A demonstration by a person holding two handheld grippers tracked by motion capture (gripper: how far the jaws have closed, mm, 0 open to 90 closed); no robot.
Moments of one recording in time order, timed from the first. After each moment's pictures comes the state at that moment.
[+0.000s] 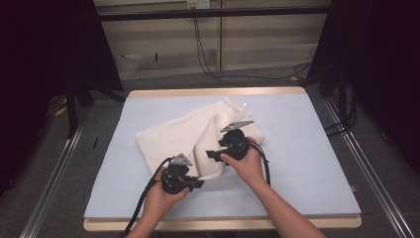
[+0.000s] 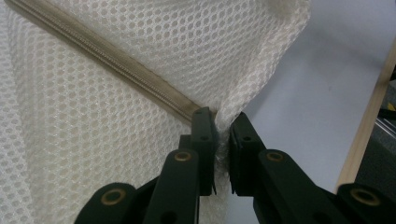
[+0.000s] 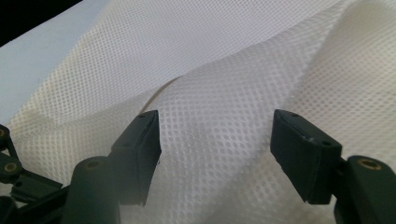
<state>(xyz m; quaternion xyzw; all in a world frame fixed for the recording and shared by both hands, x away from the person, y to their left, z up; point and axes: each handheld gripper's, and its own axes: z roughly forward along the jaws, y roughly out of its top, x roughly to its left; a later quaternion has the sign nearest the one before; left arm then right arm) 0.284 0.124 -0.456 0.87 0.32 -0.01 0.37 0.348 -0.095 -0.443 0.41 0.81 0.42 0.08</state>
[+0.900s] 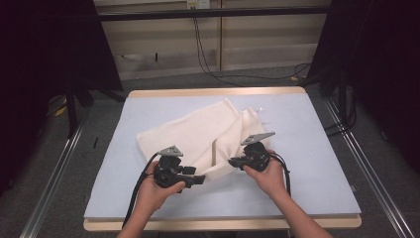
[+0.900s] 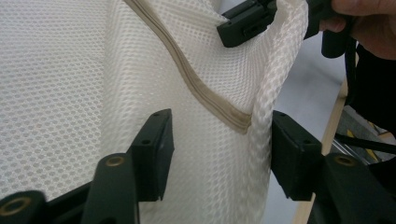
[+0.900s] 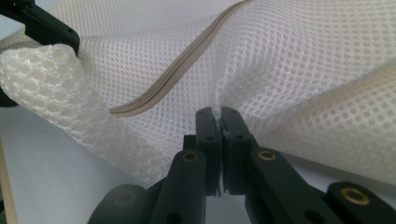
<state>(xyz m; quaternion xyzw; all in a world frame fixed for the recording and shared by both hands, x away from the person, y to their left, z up) 0.296 0.142 -0.437 0.84 0.33 -0.05 0.43 0.310 -0.151 -0.456 0.40 0.82 0.40 0.05</state>
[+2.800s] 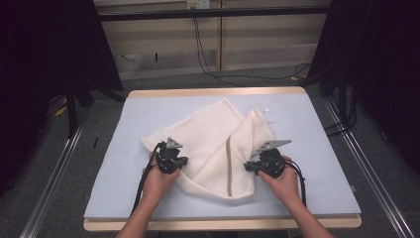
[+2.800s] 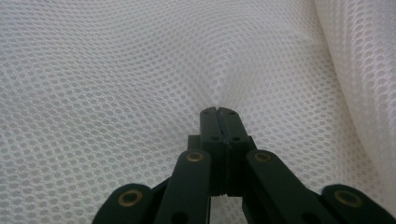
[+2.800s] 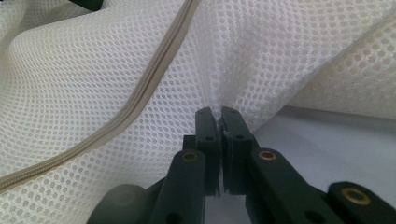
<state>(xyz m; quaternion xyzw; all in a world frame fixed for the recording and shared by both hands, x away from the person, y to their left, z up) 0.343 0.146 -0.472 0.85 0.39 0.11 0.32 0.296 -0.189 -0.473 0.43 0.81 0.39 0.08</state>
